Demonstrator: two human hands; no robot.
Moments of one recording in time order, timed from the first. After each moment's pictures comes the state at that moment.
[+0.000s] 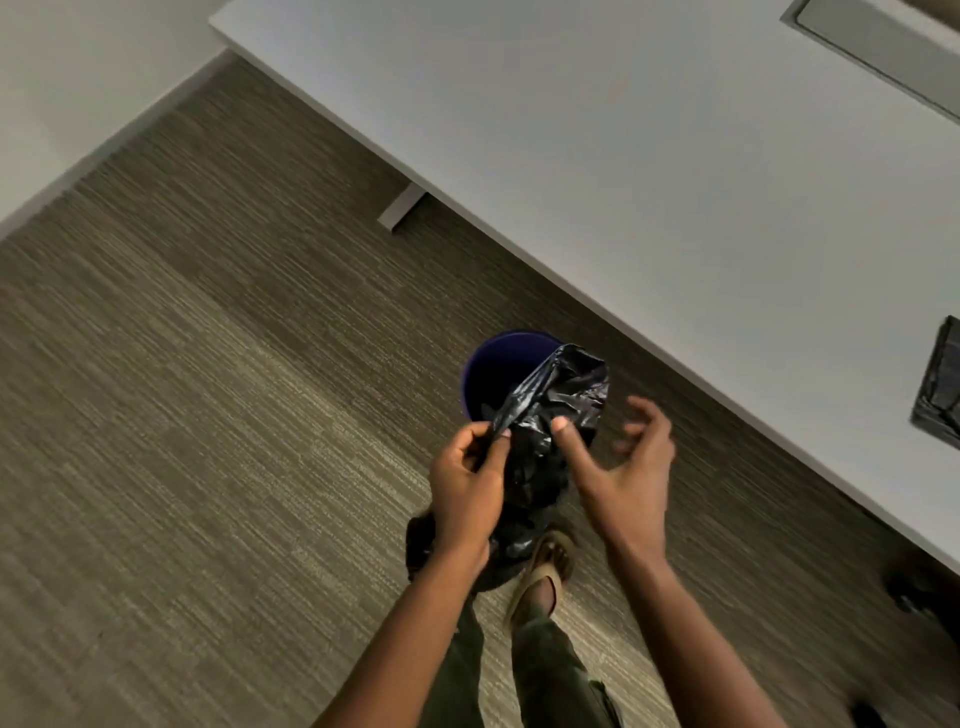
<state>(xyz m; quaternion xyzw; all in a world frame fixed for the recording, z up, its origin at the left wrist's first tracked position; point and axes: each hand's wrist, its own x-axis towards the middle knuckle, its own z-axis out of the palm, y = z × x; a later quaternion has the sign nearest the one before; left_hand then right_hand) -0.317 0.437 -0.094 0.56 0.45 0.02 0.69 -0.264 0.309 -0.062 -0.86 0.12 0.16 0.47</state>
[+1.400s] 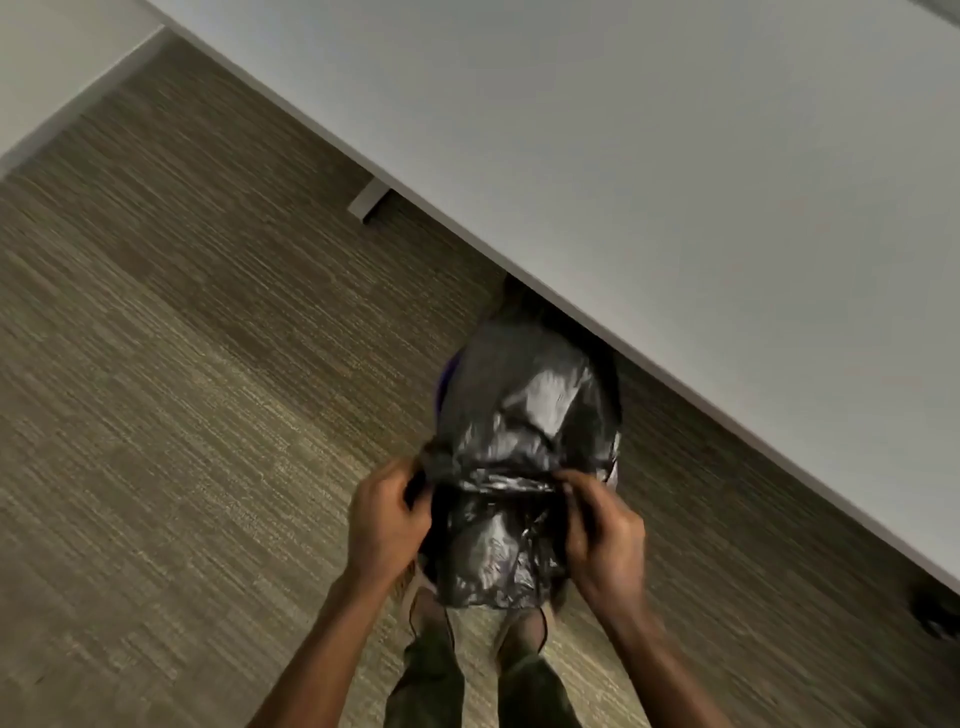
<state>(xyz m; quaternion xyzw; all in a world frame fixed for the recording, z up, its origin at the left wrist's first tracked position) -0.307 0.486 -0.224 0.87 0.26 0.04 0.41 -0.238 0.254 -0.205 -0.91 -0.14 0.02 0.40</state>
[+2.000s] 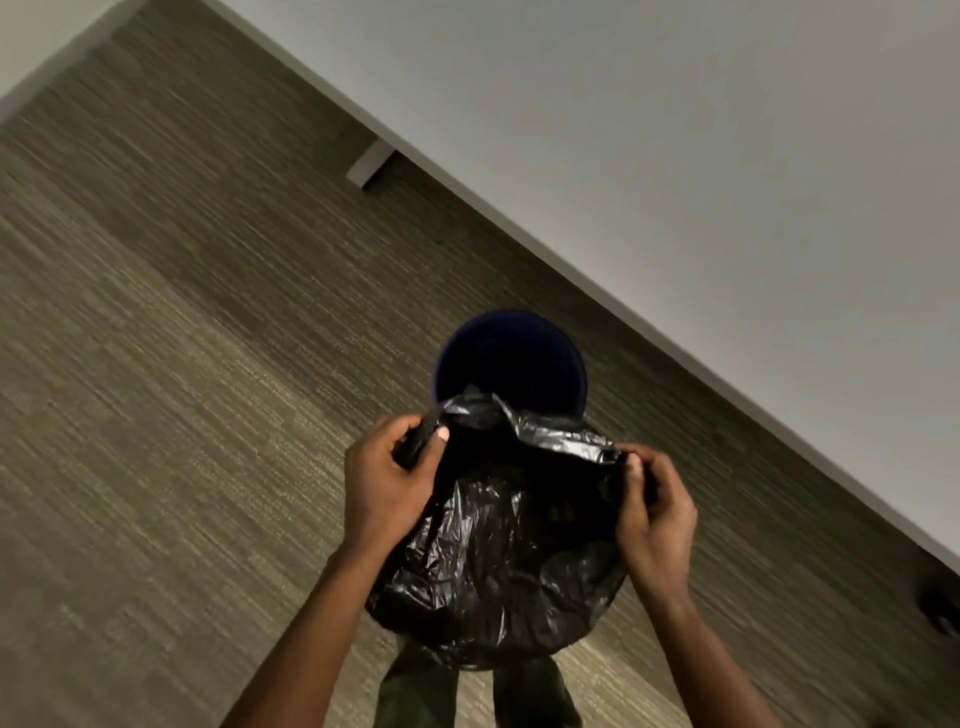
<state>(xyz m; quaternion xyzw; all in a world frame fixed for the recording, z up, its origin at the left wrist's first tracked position) -0.284 0.478 -0.241 0.80 0.33 0.05 0.50 -0.215 0.223 -0.245 -0.86 0.07 0.10 0.49</state>
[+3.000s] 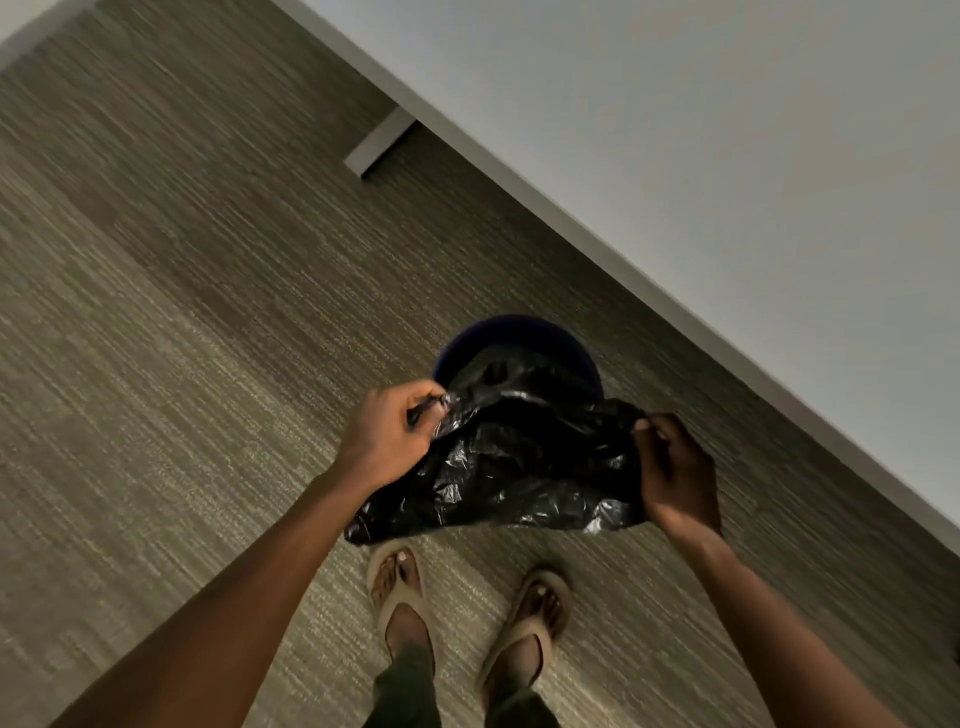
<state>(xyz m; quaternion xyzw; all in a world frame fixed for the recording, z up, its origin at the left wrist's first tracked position) -0.215 0.529 -0.351 0.87 0.22 -0.08 0.43 -0.123 0.217 -0.348 -0.91 0.01 0.17 0.38</state>
